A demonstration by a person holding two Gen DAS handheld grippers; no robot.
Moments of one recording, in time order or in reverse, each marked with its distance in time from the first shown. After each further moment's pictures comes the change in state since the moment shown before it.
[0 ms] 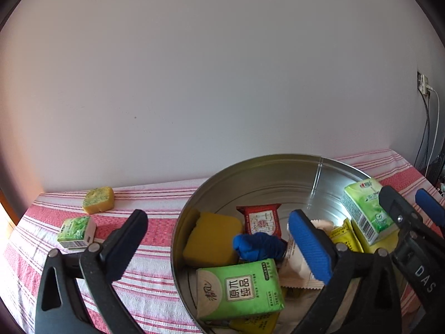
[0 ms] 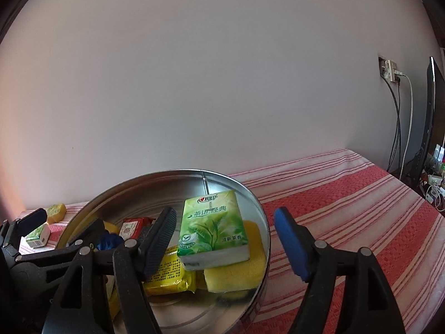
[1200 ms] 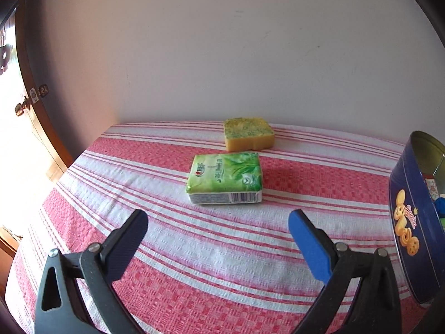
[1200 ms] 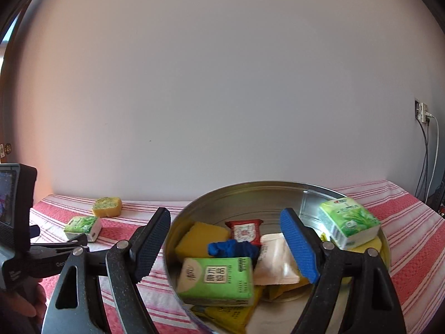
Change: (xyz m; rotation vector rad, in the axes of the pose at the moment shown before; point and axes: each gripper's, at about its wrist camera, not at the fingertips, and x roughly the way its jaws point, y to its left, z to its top) left arm 0.045 0.205 -0.055 -0.171 0.245 0.314; right arm -0.026 0.161 -0.034 -0.186 -0.083 0.147
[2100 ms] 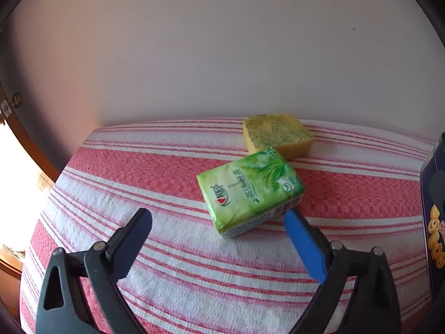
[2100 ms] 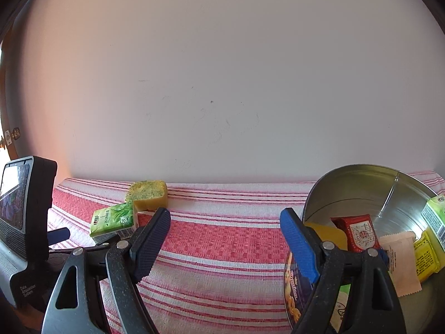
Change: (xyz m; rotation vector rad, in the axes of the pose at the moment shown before) left arm 0.063 0.018 0.039 0.144 0.069 -0.045; right arm 0.081 0.091 0.003 0.015 0.205 0.120
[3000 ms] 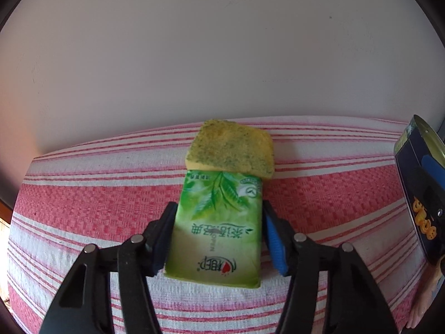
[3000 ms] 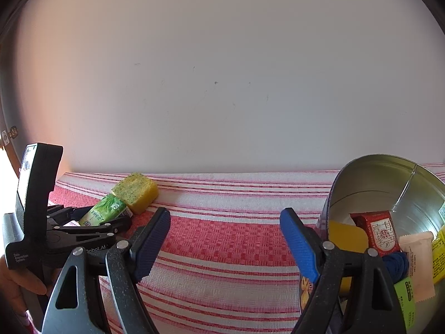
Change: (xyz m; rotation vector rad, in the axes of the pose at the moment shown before) left arm 0.035 0.026 0.031 0.100 0.048 -0.328; right arm 0.031 0.008 -0.001 -0.003 0.069 0.012
